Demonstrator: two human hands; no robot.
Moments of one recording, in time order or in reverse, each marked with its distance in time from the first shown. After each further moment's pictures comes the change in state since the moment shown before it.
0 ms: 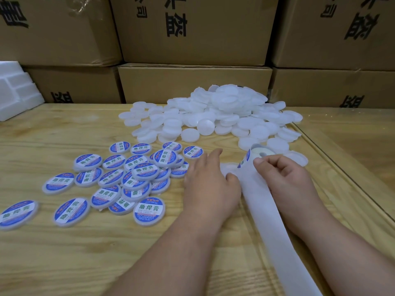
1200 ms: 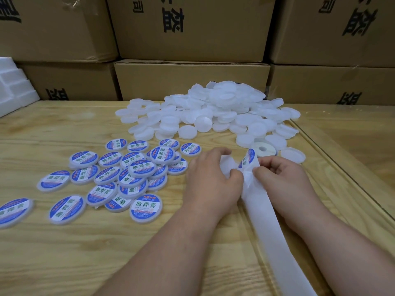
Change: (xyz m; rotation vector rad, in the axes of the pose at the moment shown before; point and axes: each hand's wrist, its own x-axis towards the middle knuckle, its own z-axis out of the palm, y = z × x) left_hand 0.000 0.002 0.002 -0.164 0.006 0.031; right_hand 0.004 0.007 -0.002 -0.141 -0.034 0.072
